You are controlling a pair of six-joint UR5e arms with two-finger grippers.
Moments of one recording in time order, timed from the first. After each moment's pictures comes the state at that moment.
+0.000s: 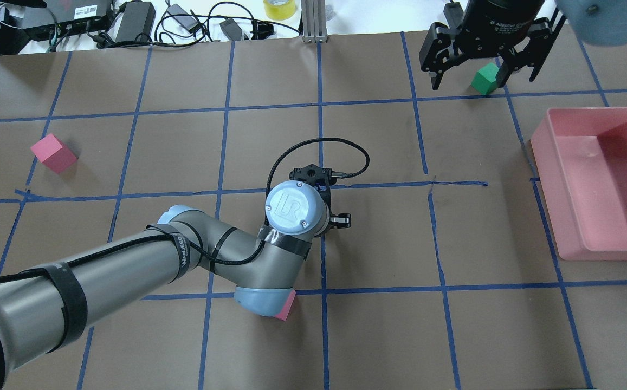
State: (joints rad) left arm -2.04 -1.98 -2.07 -0.39 1.59 -0.41; right arm 1.61 -1.48 1.41 -1.56 -1.59 0.08
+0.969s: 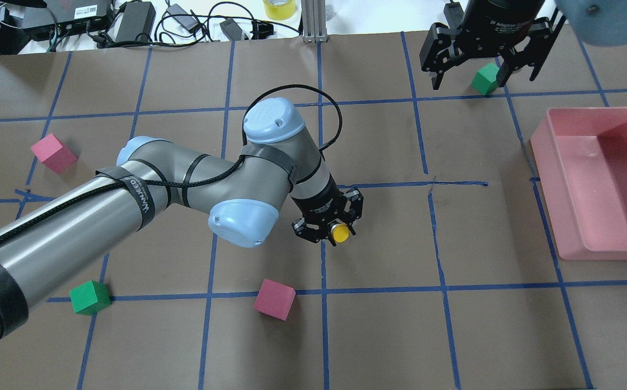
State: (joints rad) left arm -1.93 -1.89 -1.87 -1.06 1.15 -0.82; right arm 1.61 -1.48 1.41 -1.56 -1.60 0.07
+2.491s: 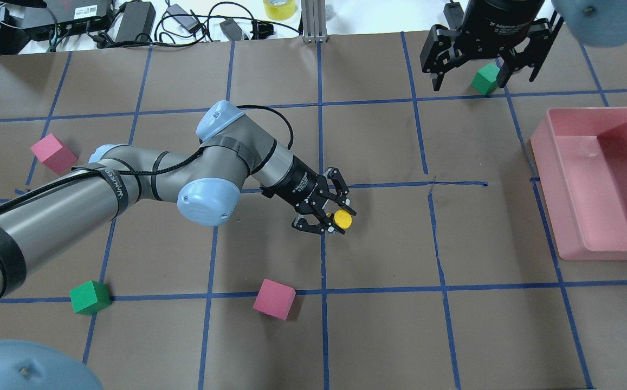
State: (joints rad) left arm -1.76 -2.00 -1.90 -1.07 0.77 -1.03; right arm 1.61 -1.47 1.42 -1.56 -1.60 0.07
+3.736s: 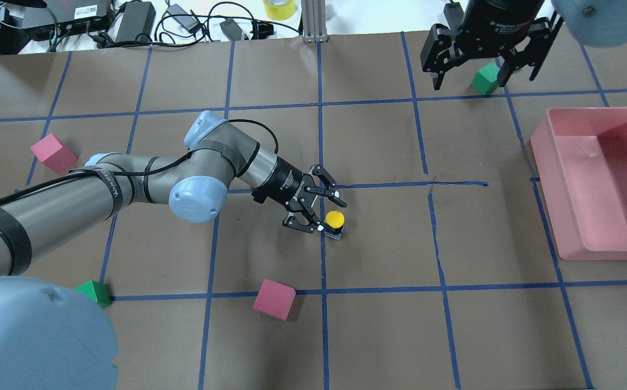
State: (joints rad) left arm -1.71 -2.04 -1.91 -1.07 0.71 -1.05; right arm 1.61 -1.47 1.42 -1.57 -1.60 0.07
